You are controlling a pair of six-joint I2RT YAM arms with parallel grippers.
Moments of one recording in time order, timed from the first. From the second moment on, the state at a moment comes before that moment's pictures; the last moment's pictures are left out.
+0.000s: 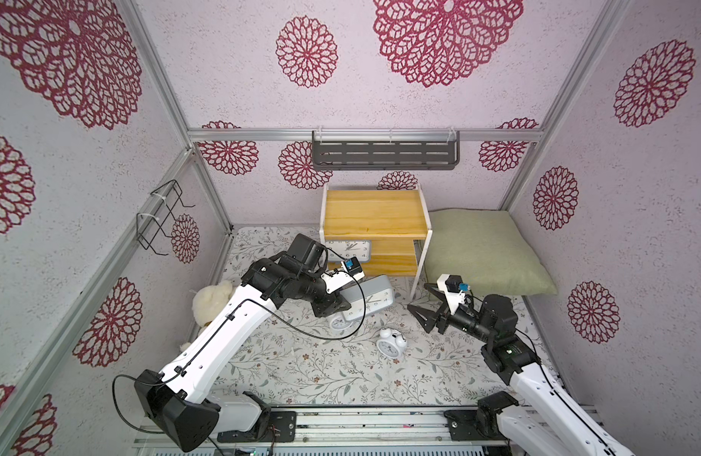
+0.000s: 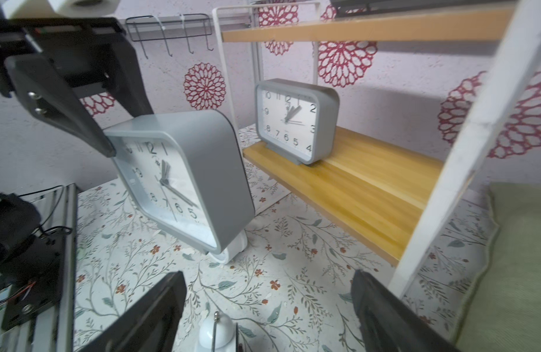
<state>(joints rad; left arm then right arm) -0.56 1.36 1.48 -1.09 0.42 0.53 0.36 0.77 0.49 0.12 -0.60 -0.01</state>
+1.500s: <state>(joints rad) -0.56 1.61 1.75 -1.31 0.62 0.89 0.36 0.92 0.58 0.15 -0.96 -0.07</state>
